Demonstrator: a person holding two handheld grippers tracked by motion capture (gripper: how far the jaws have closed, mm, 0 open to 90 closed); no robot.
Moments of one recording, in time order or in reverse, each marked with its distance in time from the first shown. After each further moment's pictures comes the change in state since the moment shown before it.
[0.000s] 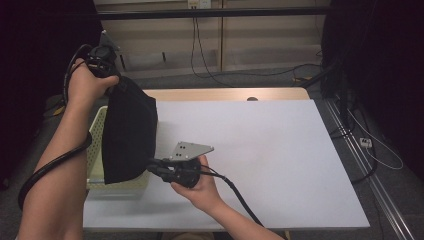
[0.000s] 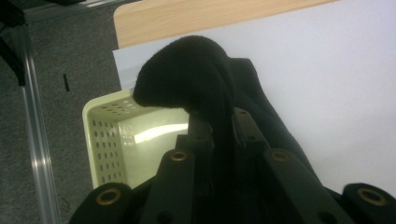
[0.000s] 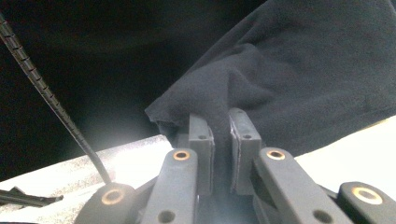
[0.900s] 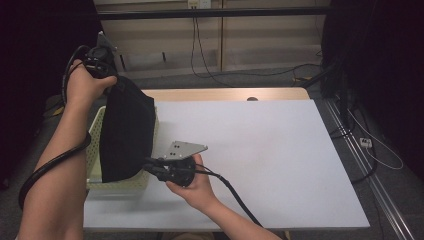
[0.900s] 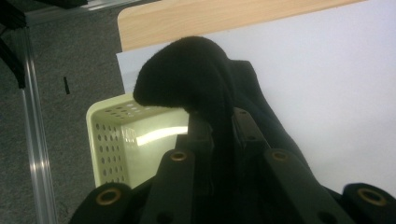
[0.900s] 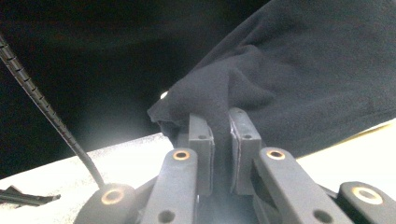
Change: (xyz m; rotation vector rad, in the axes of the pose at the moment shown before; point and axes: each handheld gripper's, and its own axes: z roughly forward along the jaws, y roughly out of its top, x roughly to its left) left arm 0.009 -0.002 0.006 -0.013 -0.001 -0.007; right arm 0.000 0.000 0.013 0.013 -0.003 -0.004
